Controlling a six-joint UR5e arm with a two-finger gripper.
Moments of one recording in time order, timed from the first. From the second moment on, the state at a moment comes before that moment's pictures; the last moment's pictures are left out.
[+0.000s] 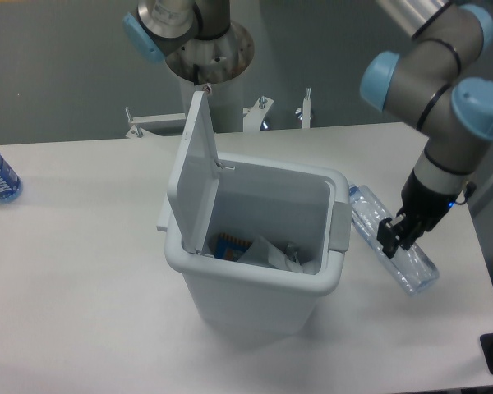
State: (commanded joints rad) arm 2.81 -1.99 -1.39 -1.18 1.16 0.26
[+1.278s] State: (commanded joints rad) arm 2.87 -1.74 -1.35 -1.22 0.78 0.25
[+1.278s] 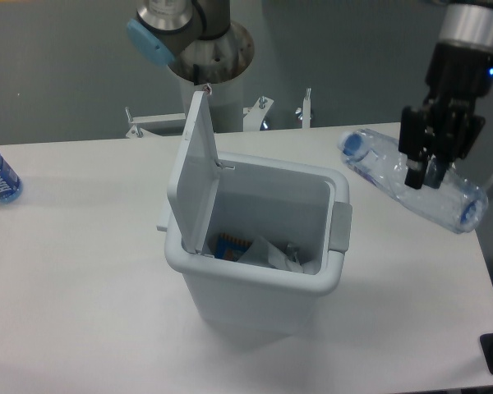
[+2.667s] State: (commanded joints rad) arm 2.72 -1.79 -1.36 -0.99 0.55 0.25
